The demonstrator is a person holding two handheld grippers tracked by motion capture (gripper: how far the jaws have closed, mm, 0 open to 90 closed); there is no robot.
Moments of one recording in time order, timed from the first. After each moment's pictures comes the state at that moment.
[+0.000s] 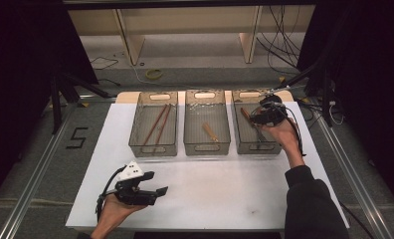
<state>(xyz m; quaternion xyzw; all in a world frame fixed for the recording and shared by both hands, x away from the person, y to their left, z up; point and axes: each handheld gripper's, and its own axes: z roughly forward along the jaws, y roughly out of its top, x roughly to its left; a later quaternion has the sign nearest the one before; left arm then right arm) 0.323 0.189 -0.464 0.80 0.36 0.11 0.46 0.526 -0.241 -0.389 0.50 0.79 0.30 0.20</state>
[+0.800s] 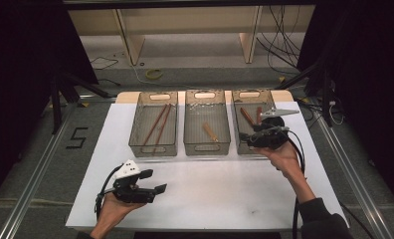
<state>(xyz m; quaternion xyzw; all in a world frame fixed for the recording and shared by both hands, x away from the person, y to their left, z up) 0.326 0.194 -0.463 0.79 0.37 0.11 0.48 0.434 -0.224 -0.383 0.43 0.78 0.41 0.16</state>
